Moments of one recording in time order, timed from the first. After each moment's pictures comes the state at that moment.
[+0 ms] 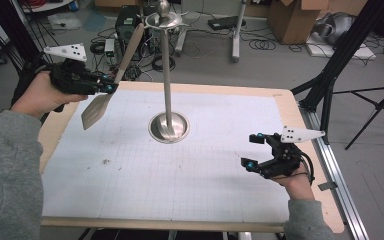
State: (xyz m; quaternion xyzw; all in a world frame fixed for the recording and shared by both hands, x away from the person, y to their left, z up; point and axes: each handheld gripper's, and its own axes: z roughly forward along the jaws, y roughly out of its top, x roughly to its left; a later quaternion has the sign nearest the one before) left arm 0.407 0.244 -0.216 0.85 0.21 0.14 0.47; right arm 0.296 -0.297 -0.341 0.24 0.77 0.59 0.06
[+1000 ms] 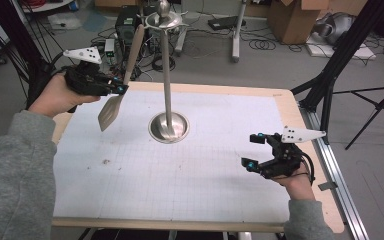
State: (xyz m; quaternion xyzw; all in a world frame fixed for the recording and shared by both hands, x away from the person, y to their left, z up) left arm 0.417 0.222 -0.228 0.85 0.22 0.14 0.46; right arm 0.295 -0.298 -0.340 0.23 0.77 0.59 0.06
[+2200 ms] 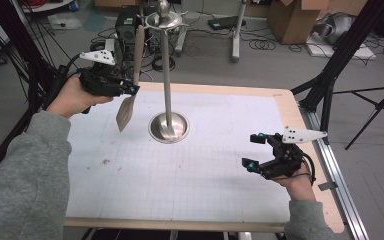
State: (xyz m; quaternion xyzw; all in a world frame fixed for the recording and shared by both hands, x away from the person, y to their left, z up) left arm 0.428 0.199 -0.241 0.84 0.22 0.14 0.47; right arm 0.293 -0.299 -0.338 0.23 0.77 0.59 0.06
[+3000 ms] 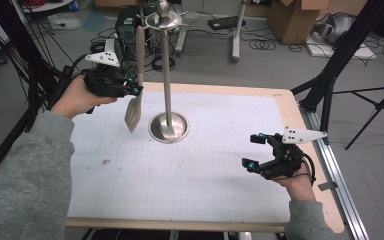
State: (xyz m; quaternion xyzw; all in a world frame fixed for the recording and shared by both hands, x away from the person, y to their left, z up) left arm 0.428 0.192 -0.243 0.85 0.21 0.15 0.46; right arm 0.293 -0.299 -0.339 0.24 0.77 0.59 0.07
